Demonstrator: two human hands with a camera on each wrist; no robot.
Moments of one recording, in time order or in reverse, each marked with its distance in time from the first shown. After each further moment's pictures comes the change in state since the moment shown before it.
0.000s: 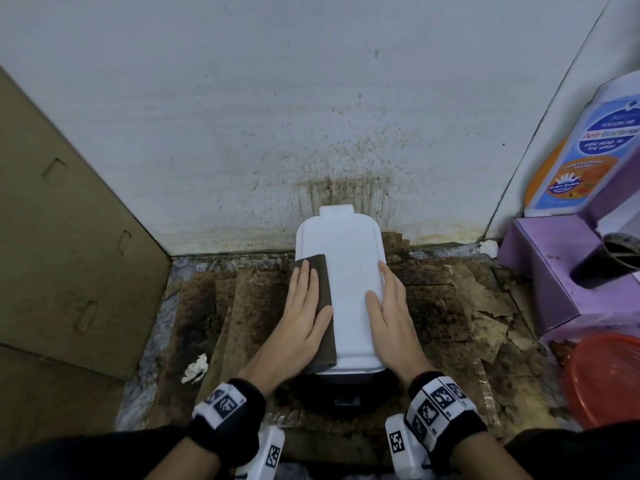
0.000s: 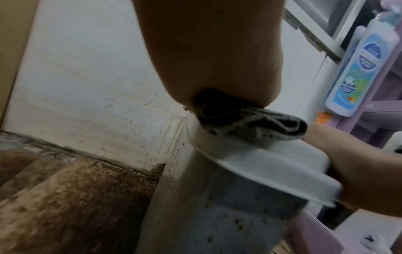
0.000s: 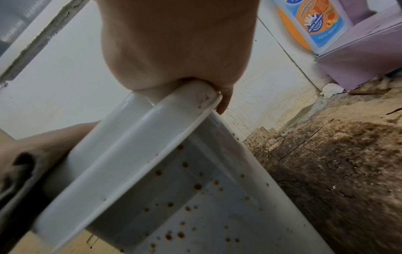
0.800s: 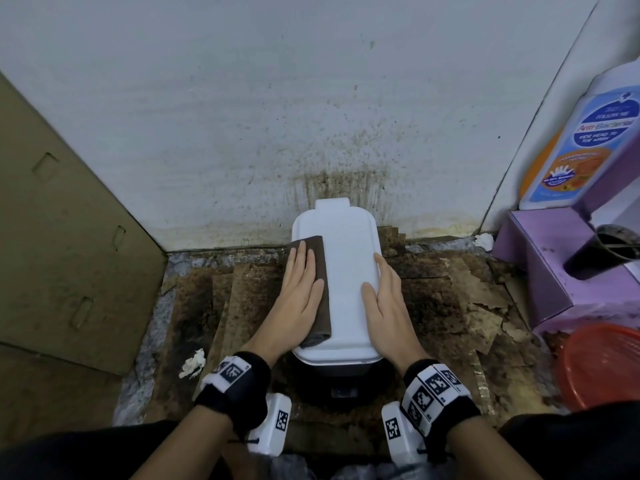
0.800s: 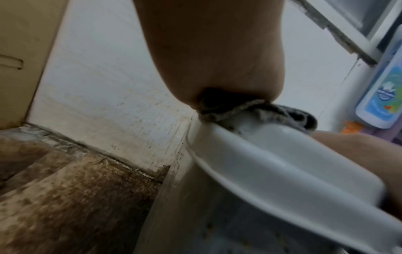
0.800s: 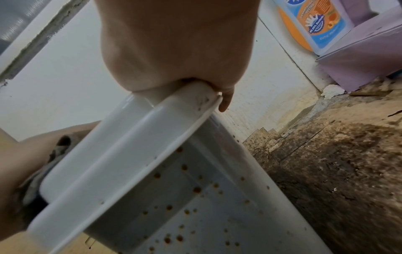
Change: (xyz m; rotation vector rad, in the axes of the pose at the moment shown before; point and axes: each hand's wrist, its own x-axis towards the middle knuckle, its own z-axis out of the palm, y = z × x) left_hand 0.024 -0.003 -0.004 -0.018 0.056 0.012; right_hand 0.005 0.003 0.001 -0.014 -0.001 -0.015
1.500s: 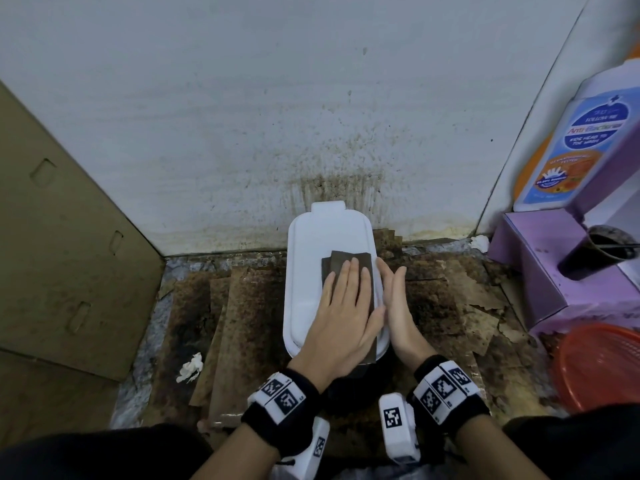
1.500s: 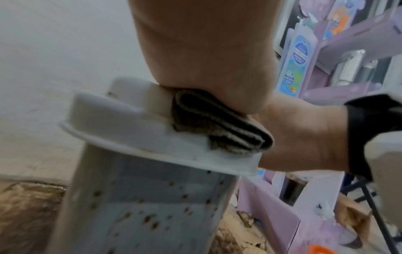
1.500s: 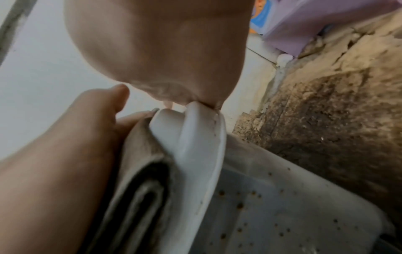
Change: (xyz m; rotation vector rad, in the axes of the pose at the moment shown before) left_hand -0.002 0.056 0.059 0.587 -0.027 0.206; right_hand -0.001 -0.014 -0.017 0.659 -0.073 0.223
